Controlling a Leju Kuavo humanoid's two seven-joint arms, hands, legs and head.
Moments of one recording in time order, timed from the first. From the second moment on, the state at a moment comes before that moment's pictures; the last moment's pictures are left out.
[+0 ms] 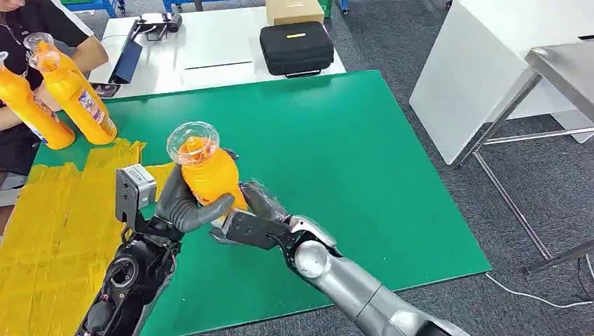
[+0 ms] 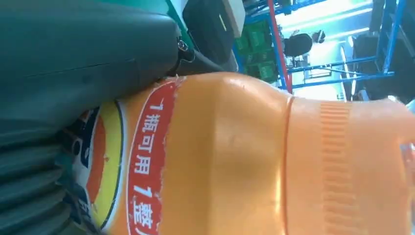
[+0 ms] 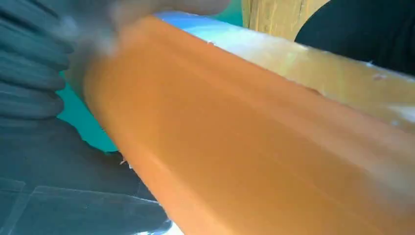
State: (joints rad) left arm -0.29 0.02 -0.49 -1.61 0.10 0.01 -0.12; right arm -0.46 0.10 0.81 -1.15 0.29 -0.11 -0.25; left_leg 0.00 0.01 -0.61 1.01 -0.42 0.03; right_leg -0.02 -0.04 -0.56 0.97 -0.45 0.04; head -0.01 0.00
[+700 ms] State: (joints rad) left arm -0.17 0.04 -0.28 -1.79 -0.33 0.18 -0.20; right arm -0.18 -0.03 0.57 -1.54 -0.13 -0.12 -0.33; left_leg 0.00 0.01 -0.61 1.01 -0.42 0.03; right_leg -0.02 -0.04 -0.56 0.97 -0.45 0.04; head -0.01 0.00
